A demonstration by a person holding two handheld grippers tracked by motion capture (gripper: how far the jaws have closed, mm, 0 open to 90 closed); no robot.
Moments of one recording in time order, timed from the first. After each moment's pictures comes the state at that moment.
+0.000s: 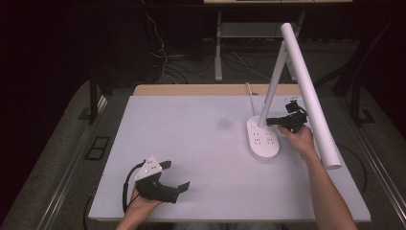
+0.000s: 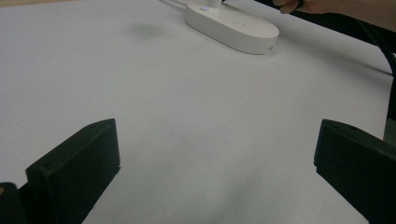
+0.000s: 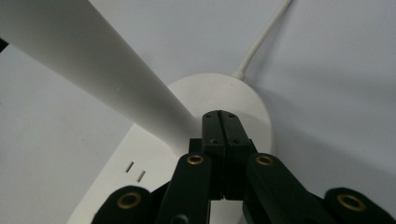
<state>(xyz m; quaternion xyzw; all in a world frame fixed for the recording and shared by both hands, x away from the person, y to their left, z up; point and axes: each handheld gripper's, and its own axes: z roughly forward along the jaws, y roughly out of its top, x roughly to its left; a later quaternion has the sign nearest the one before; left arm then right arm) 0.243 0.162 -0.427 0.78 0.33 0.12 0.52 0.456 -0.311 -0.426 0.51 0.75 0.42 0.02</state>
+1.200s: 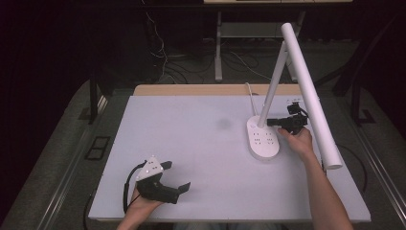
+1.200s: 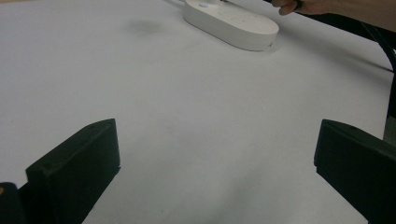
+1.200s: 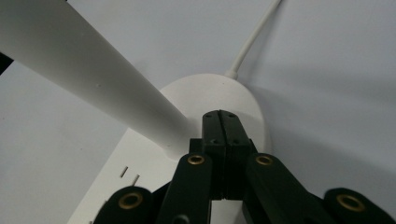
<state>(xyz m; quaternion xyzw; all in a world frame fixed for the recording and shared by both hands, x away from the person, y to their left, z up) 0.243 0.161 -0.428 0.78 0.33 0.11 0.51 0.454 -0.315 -0.435 0.53 0.73 0.43 0.02</state>
